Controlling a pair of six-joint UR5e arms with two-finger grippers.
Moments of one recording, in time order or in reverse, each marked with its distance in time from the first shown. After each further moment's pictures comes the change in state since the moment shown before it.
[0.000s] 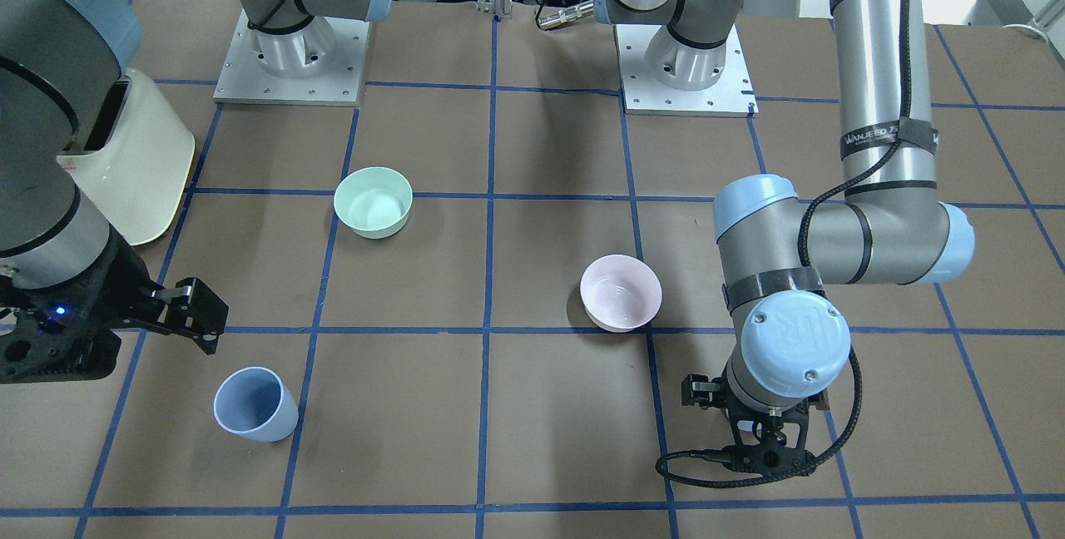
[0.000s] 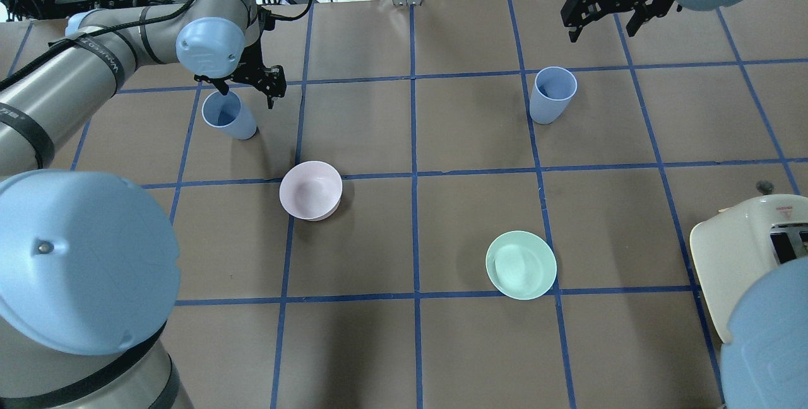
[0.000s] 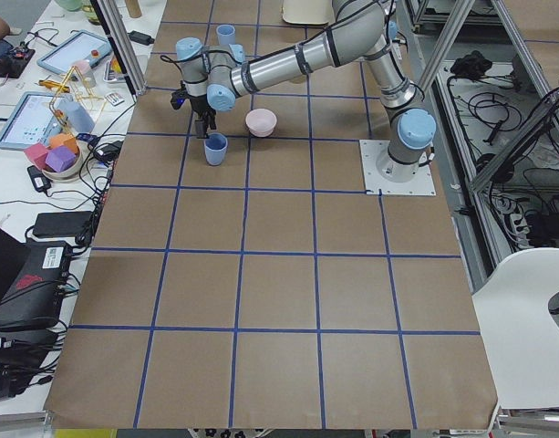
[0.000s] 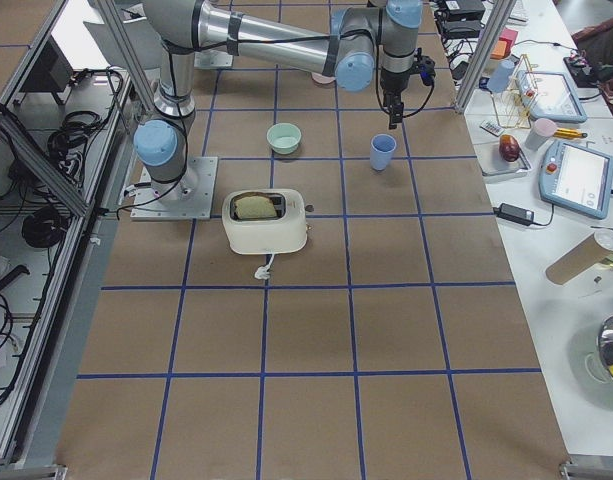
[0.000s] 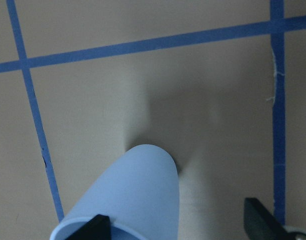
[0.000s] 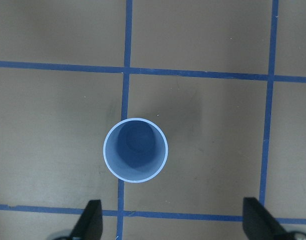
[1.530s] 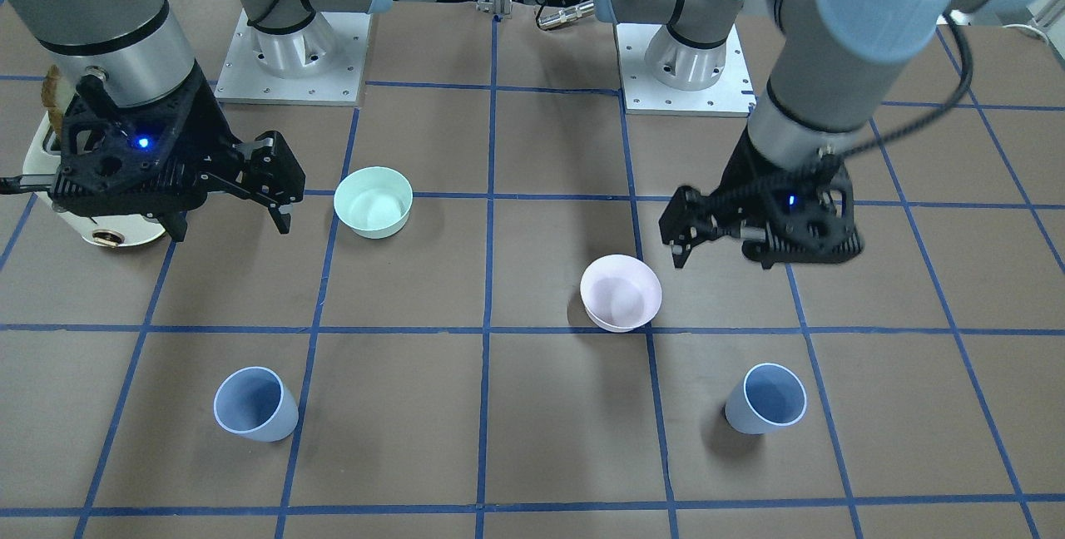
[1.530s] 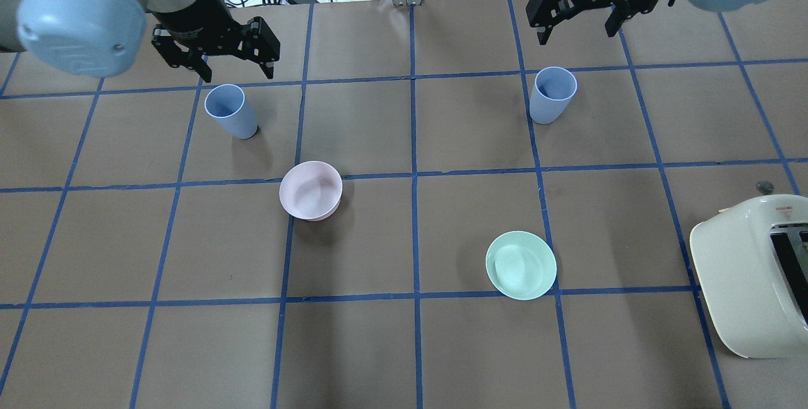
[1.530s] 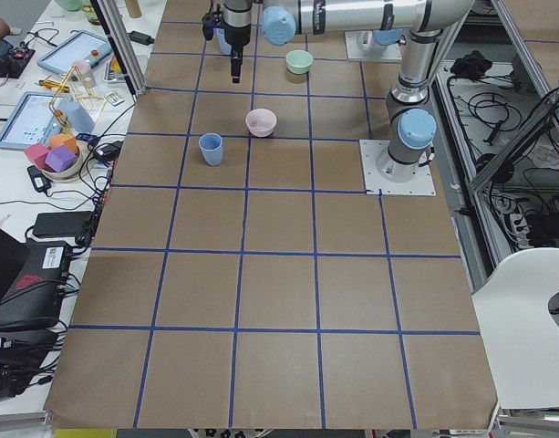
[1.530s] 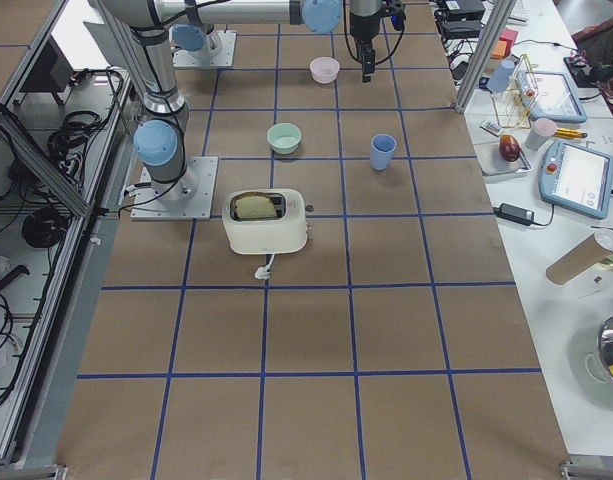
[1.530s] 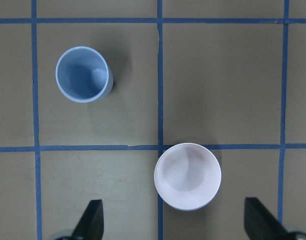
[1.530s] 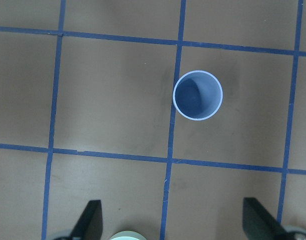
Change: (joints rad) left arm -0.013 0.387 -0.145 -0.067 -0.257 -0.093; right arm 0.124 -0.193 0.035 0.145 0.003 0.088
